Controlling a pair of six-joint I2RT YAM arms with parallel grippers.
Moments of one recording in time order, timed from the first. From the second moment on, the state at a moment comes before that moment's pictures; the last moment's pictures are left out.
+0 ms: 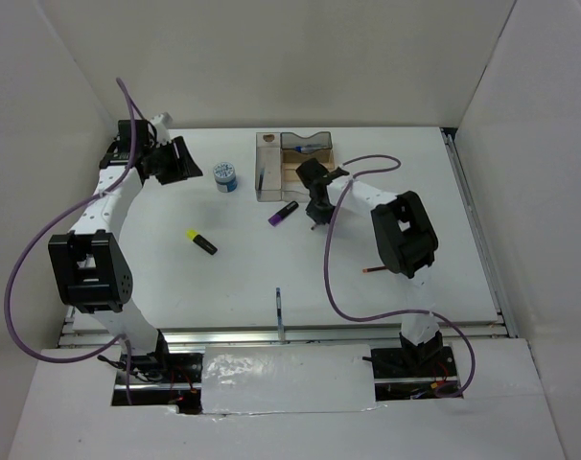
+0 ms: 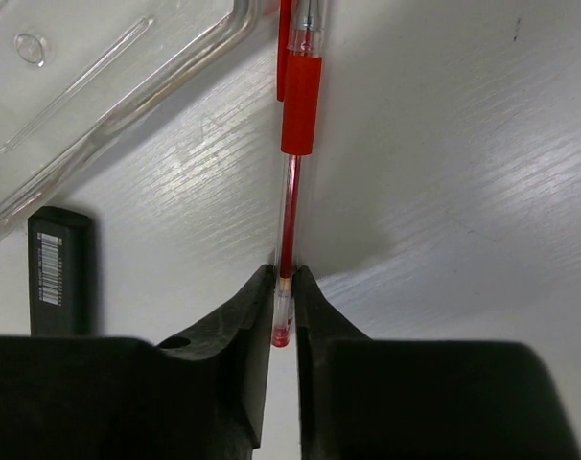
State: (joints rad) left arm 0.08 1.70 1.48 -0.53 0.41 -0.25; right arm 0.51 2.12 1.58 -0.68 0.34 1.07
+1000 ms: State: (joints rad) left arm 0.10 1.68 1.46 -0.55 0.43 -0.24; right arm 0.47 1.82 1.29 -0.63 0.35 0.87
